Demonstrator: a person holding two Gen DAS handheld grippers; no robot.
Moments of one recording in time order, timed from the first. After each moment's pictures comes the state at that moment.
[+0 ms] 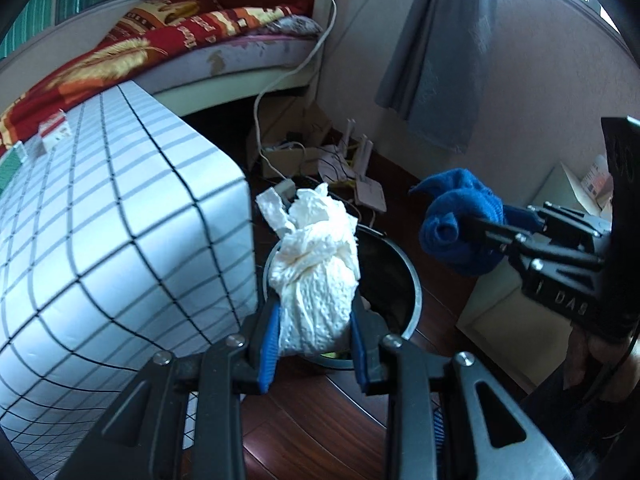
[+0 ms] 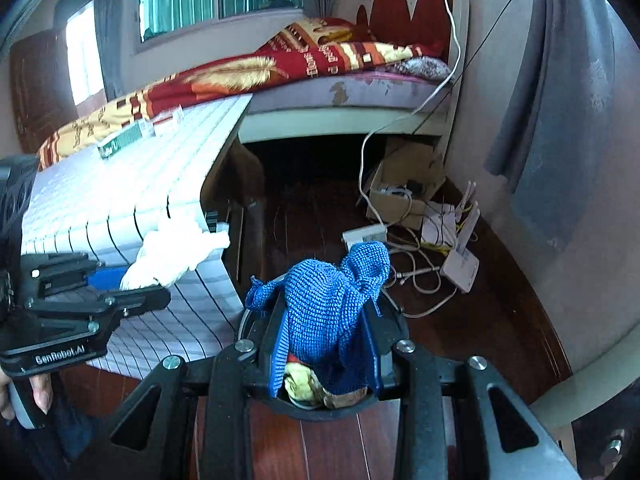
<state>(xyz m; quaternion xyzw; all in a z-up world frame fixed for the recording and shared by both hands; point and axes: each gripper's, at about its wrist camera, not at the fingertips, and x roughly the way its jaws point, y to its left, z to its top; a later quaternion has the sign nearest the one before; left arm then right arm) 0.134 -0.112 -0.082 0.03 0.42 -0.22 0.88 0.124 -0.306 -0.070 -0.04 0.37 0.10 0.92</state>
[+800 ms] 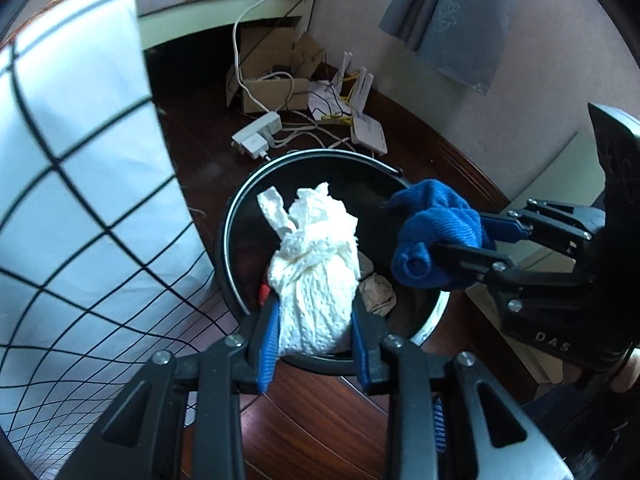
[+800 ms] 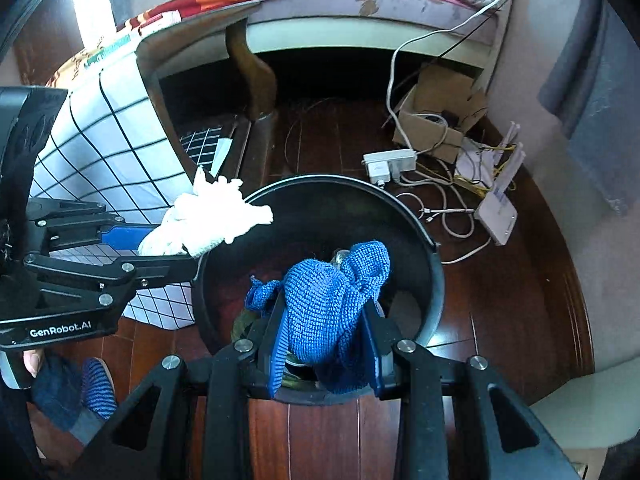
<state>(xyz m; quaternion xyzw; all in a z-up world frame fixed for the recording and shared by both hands) 0.182 -0.150 -0.166 0.04 0.51 -0.23 0.83 0.178 -0.310 -0.177 -0.08 0.48 0.15 0.86</state>
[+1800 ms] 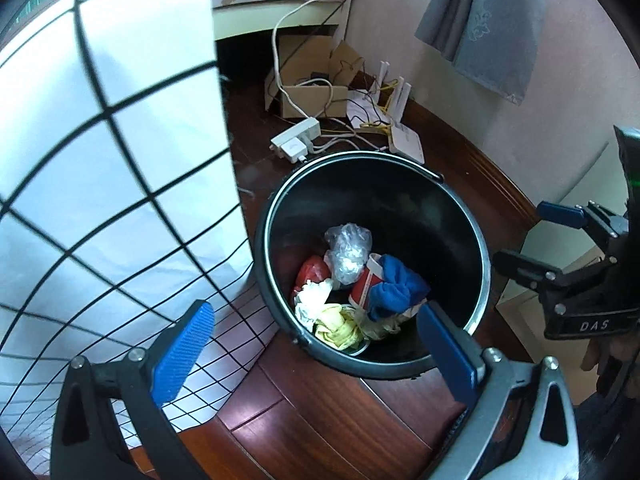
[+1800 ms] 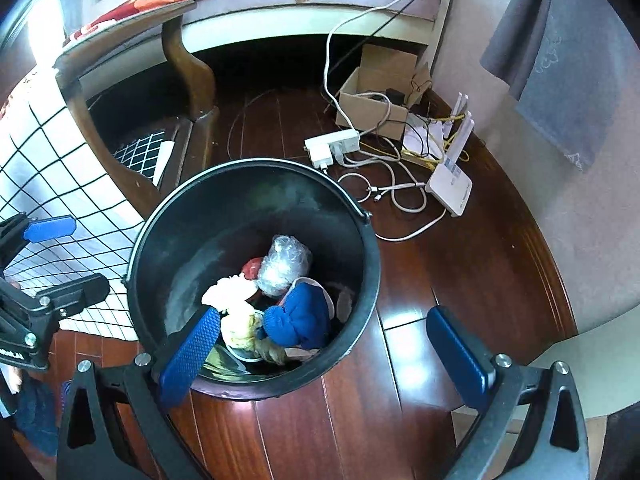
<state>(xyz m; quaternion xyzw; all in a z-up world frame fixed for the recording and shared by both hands) 0.174 -0.134 -0.172 0.04 0.49 -0.16 0.85 0.179 -0.351 -0.187 -0.06 0.49 0.06 0.87</state>
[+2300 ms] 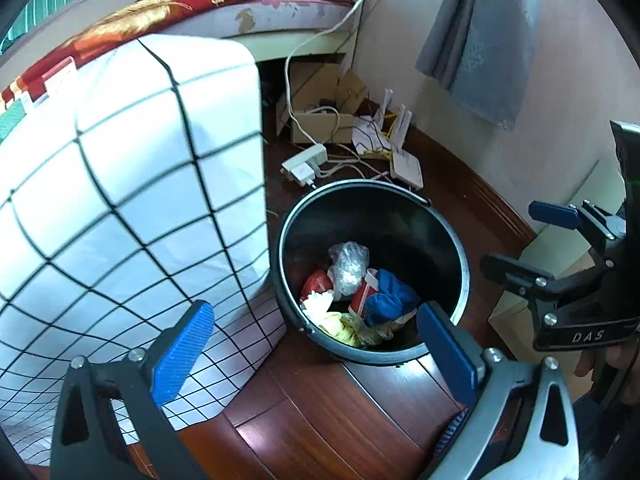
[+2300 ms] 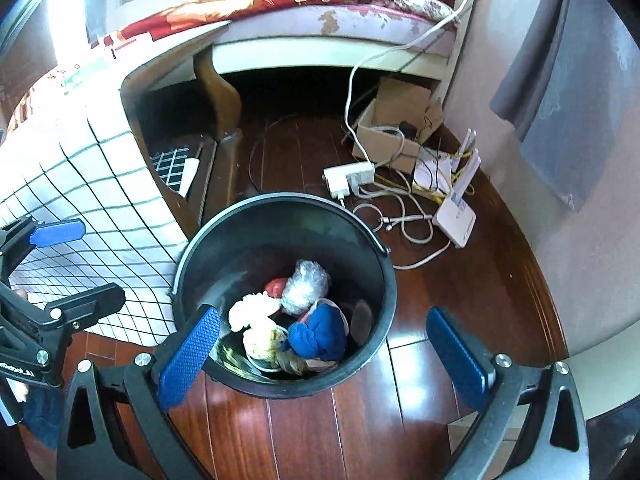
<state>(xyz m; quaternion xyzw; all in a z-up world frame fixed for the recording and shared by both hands) 0.147 -0.118 -0.135 0.03 0.45 -0.15 0.88 0.159 -0.322 -0.144 -0.08 0.45 0.08 0.89</state>
